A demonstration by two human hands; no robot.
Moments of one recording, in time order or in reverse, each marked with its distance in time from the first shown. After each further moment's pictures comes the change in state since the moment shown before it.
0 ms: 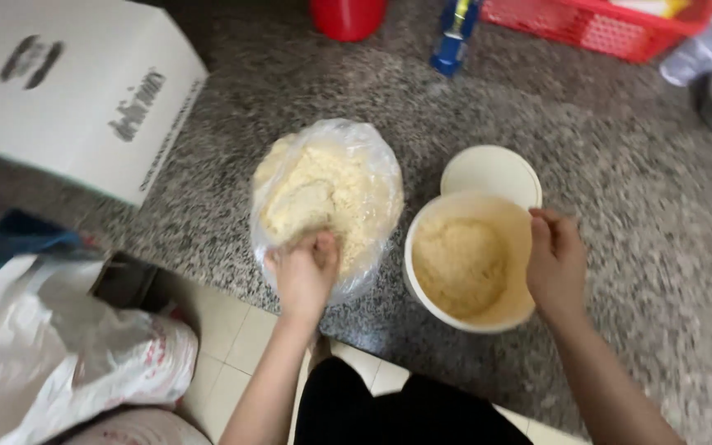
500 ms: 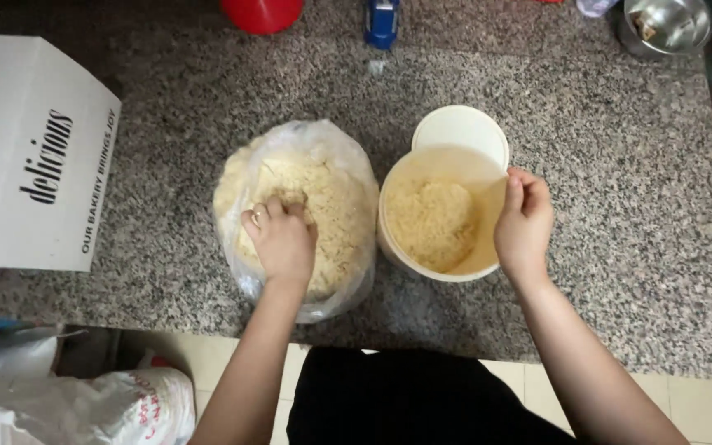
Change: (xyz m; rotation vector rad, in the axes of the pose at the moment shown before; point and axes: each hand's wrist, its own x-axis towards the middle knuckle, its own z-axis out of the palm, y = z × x) left_hand 0.091 -0.044 0.060 0.417 0.099 0.441; right_hand -0.012 -0.009 0.052 0.014 0.372 0.011
